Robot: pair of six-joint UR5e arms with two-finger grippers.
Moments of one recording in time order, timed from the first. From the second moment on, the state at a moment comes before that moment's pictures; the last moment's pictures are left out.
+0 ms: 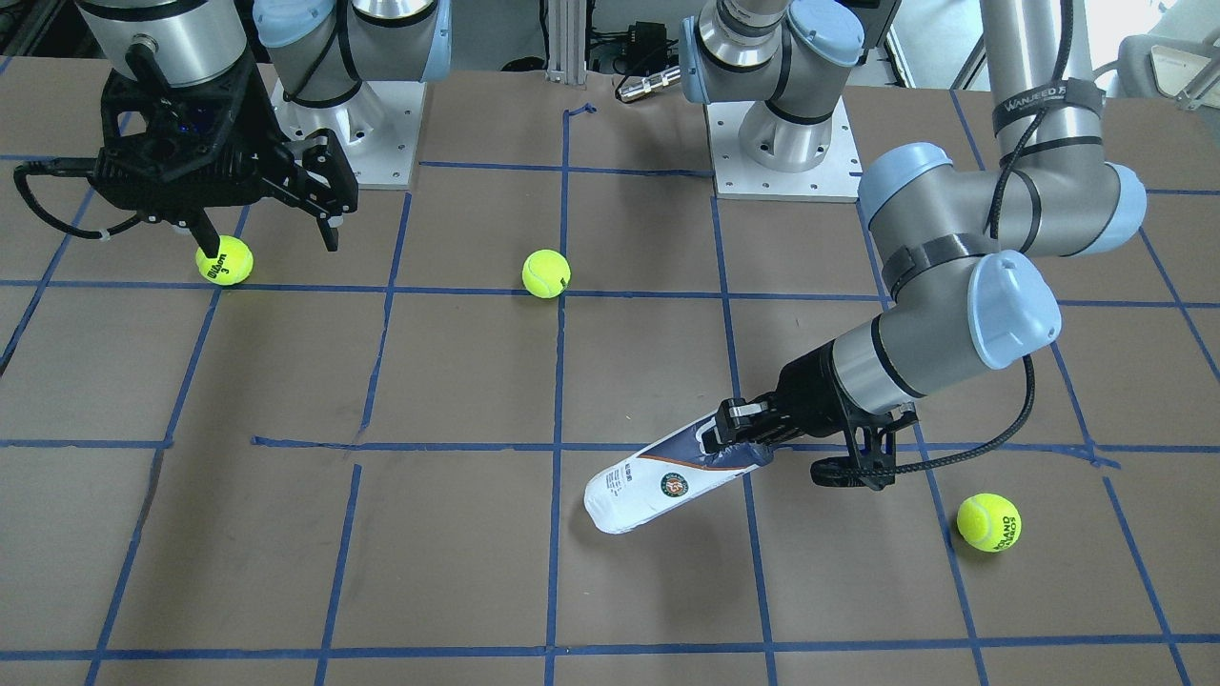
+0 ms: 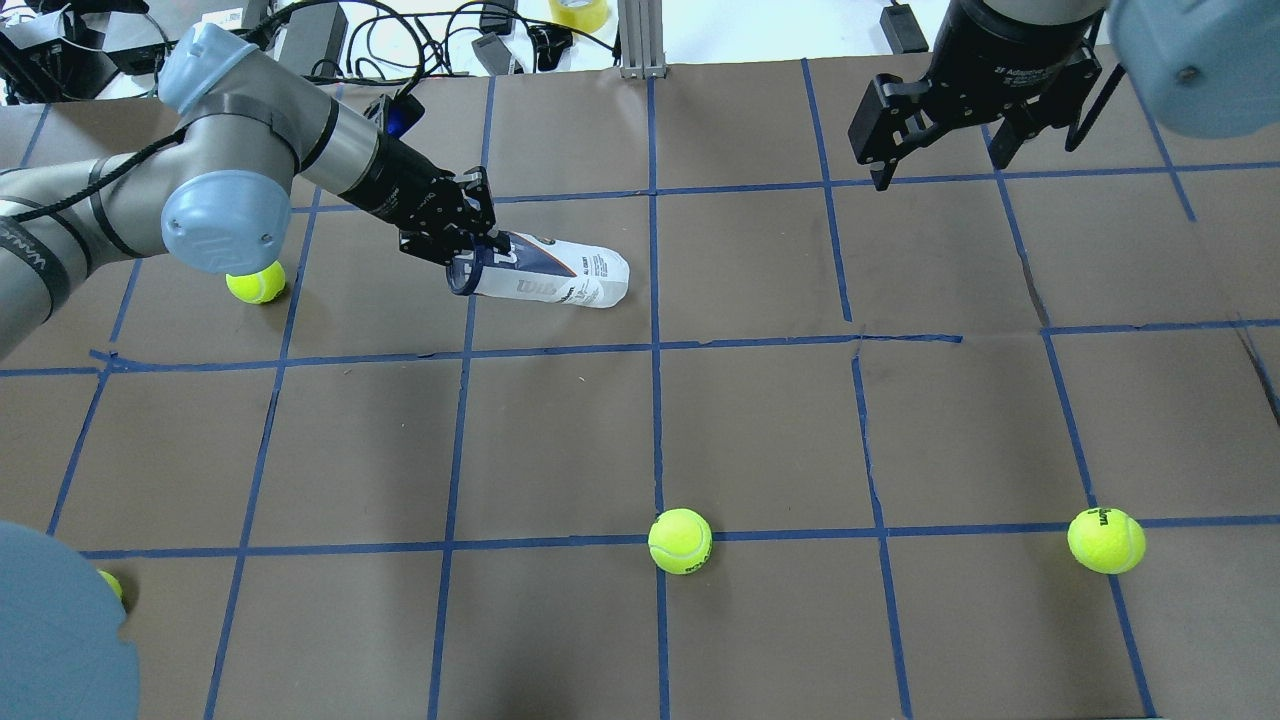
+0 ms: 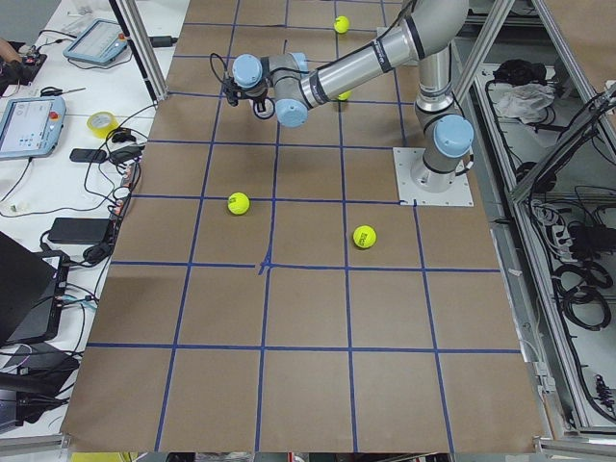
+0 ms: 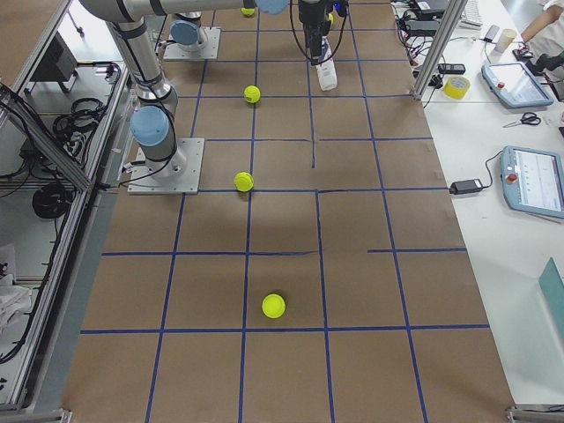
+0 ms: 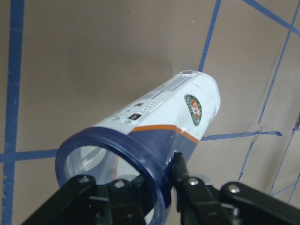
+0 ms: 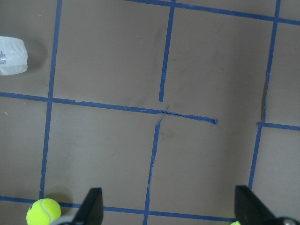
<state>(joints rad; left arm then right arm) -1.47 -1.91 -1.68 -1.16 1.04 -0.10 1.61 -1.54 1.48 -1.59 -1.61 -0.09</state>
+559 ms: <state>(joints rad) -1.54 -1.90 -1.57 -1.18 1.21 -0.20 1.61 -1.54 1.48 -1.59 -1.61 -0.09</state>
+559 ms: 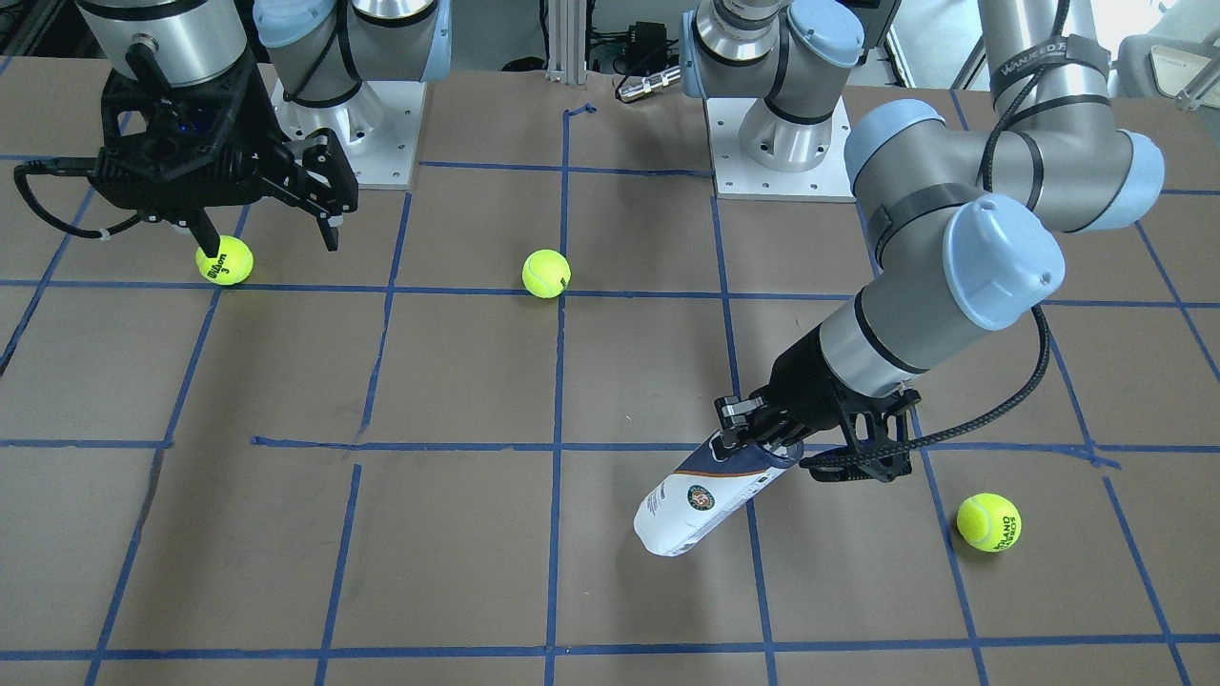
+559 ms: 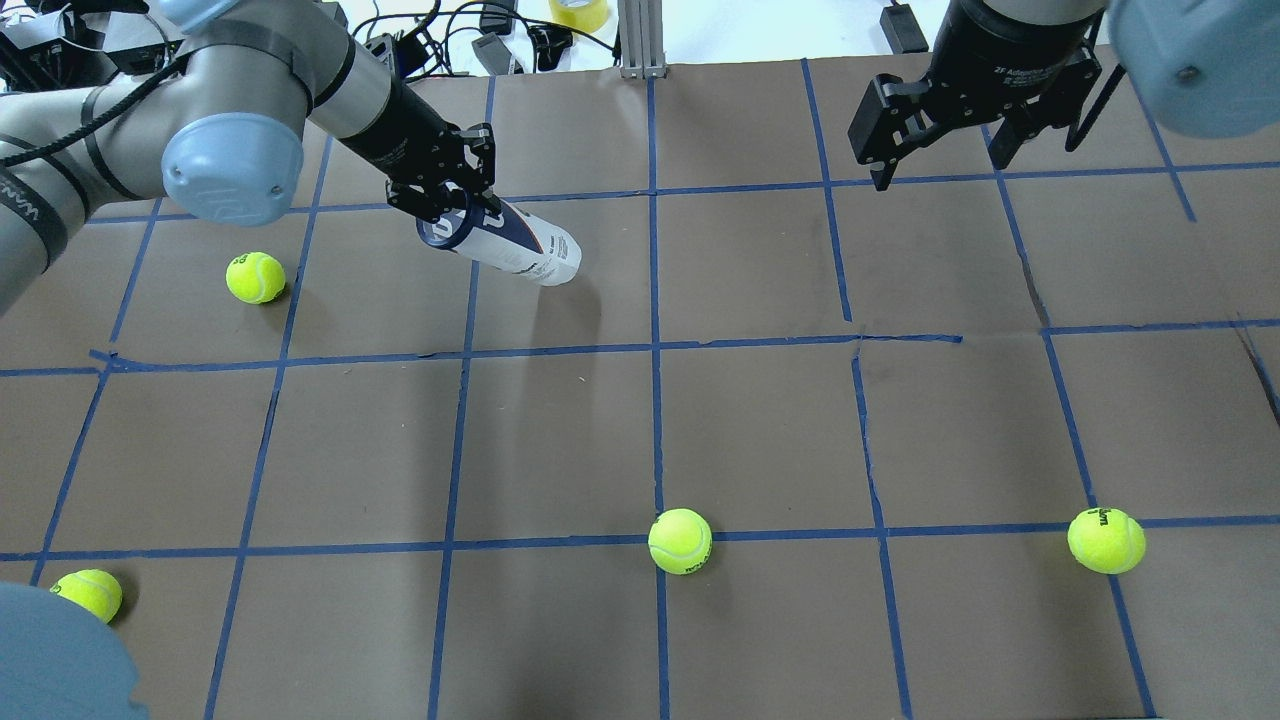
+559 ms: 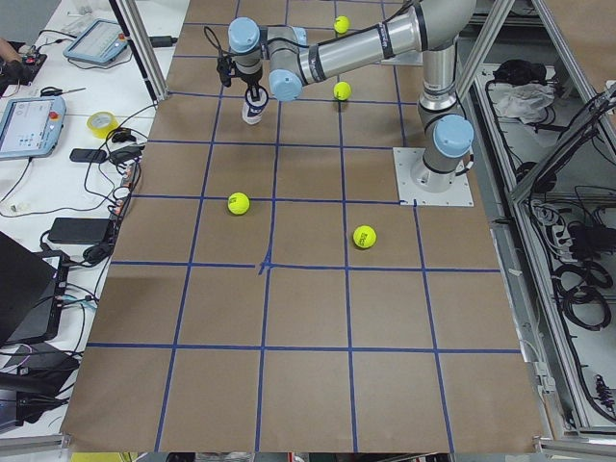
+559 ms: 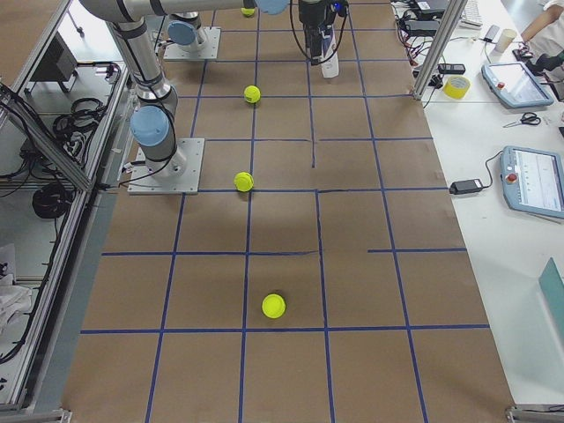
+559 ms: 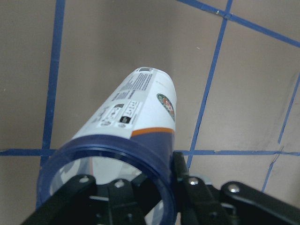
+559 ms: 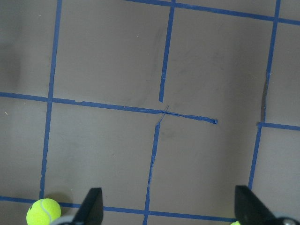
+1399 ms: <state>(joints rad) -1.68 -1.95 -1.45 -1.26 1.49 -0.04 1.61 -1.54 1.48 -1.59 -1.61 -0.09</state>
